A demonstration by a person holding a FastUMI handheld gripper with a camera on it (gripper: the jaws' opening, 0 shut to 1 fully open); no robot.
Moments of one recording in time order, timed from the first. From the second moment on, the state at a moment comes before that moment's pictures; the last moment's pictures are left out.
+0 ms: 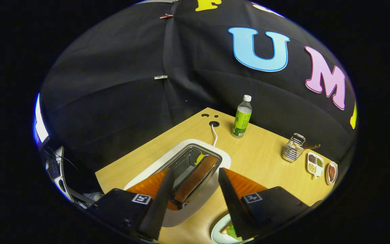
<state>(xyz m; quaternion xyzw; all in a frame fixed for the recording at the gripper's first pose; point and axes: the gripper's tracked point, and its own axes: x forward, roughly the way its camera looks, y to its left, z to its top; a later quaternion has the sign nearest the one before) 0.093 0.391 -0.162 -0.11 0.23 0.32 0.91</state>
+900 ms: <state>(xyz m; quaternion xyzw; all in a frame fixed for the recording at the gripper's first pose) 0.089 0.399 -0.165 -0.06 0.29 0.31 0.90</state>
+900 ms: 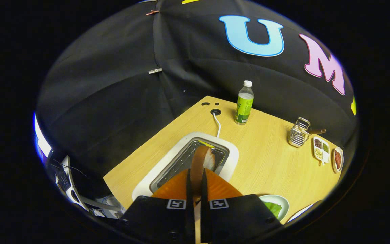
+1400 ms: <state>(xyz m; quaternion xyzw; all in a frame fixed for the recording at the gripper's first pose) 0.092 0.372 -0.099 -0.01 0.26 0.29 0.92</state>
